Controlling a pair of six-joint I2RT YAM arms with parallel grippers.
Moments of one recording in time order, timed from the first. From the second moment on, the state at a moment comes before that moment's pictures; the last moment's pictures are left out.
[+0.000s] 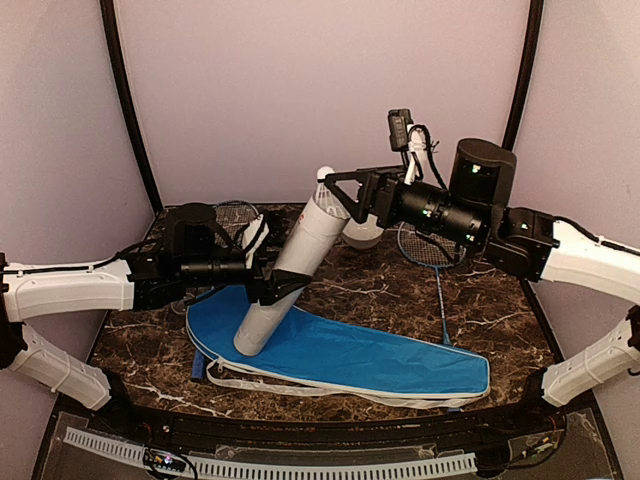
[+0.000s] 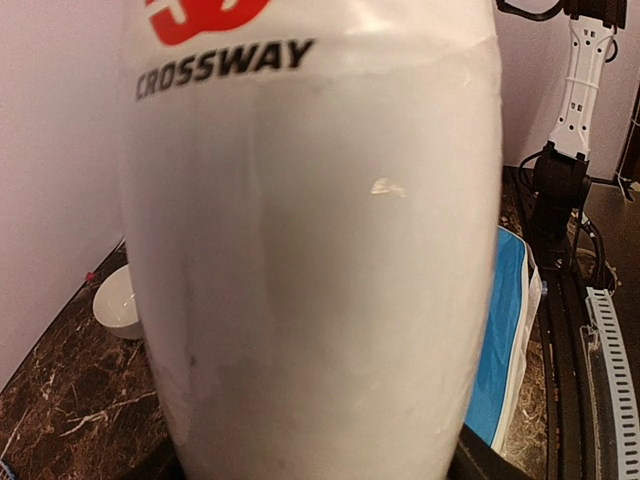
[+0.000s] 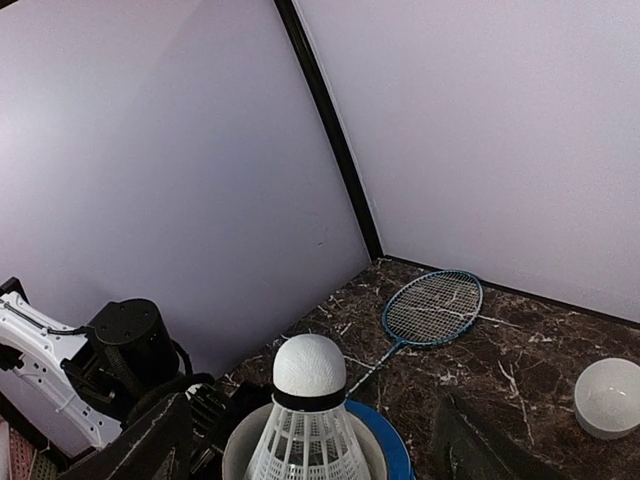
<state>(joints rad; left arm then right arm) -0.85 1.29 0.85 0.17 0.36 0.22 1.04 1.27 1.18 0.11 0.07 0.34</state>
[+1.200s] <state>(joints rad) -0.93 1.32 0.85 0.16 0.33 0.32 0.94 1.55 1.93 -1.01 -0.25 0.25</state>
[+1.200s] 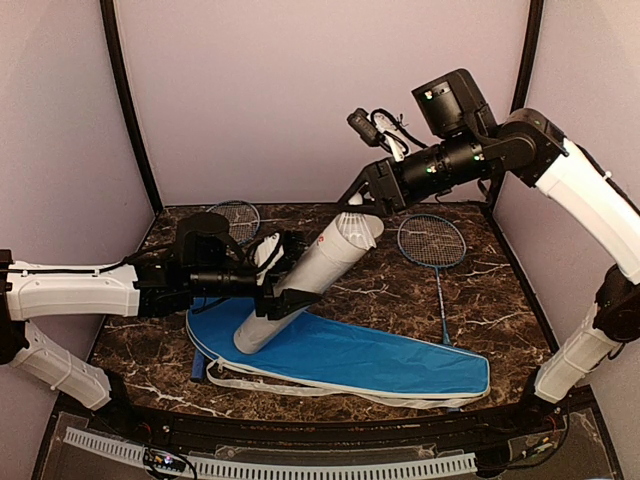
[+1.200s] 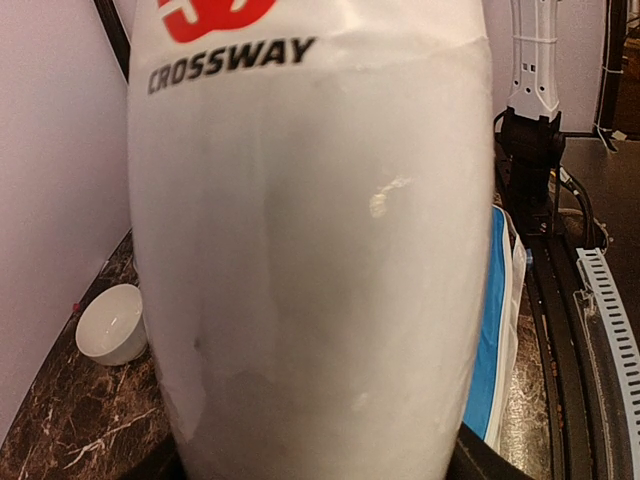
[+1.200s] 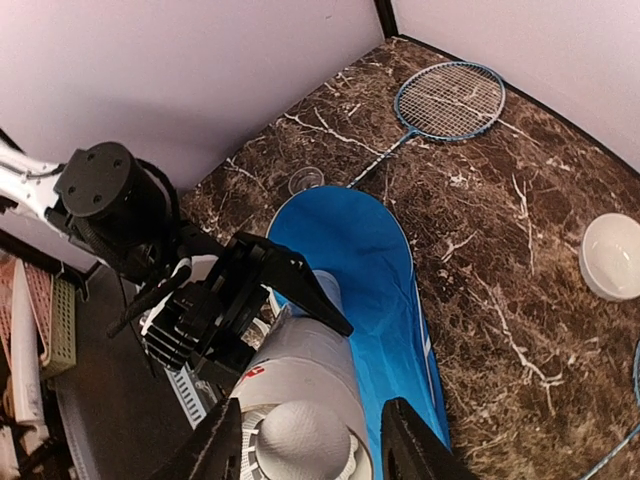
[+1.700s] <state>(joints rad) -0.93 1.32 0.85 0.16 0.33 0.32 0.94 1.41 1.70 -0.77 -0.25 0.30</state>
